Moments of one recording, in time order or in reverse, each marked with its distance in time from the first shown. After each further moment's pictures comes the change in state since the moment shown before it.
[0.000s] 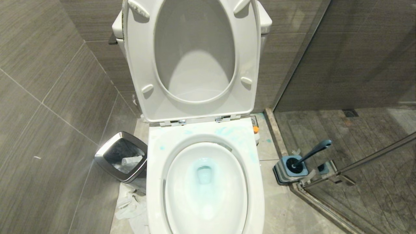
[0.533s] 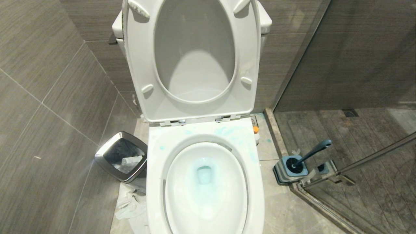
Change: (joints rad) left arm 0.000 0.000 0.000 0.000 0.000 0.000; right arm 0.000 0.000 0.000 0.000 0.000 0.000
